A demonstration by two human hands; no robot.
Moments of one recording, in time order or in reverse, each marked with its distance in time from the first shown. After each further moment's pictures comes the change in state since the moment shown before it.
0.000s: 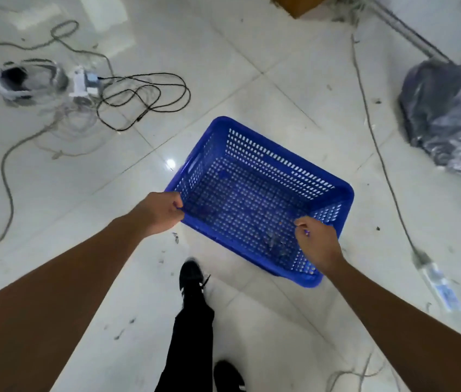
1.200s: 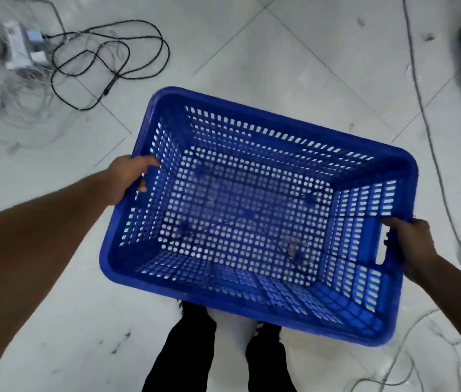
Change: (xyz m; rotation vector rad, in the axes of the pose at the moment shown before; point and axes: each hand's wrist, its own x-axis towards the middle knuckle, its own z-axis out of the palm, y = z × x) left_hand 0.251 0.008 -0.001 -0.593 0.011 -0.446; right_hand 0.175 0.150 -0.036 0.569 0.179 0.729
